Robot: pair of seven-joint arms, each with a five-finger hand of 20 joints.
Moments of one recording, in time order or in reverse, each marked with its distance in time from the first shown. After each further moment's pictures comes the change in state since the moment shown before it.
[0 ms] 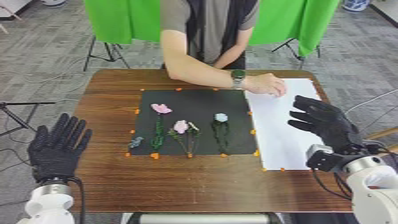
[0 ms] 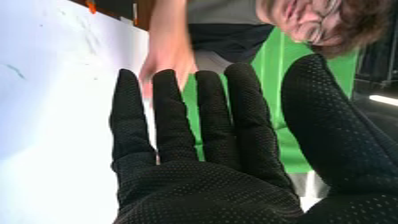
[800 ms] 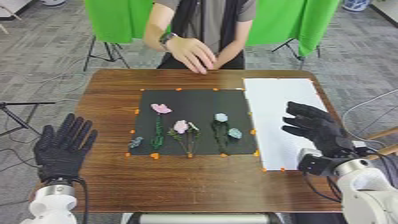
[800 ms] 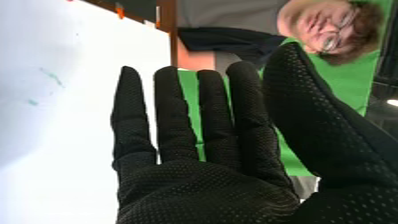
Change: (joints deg) left arm 0.0 -0.4 0.6 0.1 1.6 -1.3 -1.7; right arm 0.6 0.7 -4.4 -0.5 -3.6 4.0 2.1
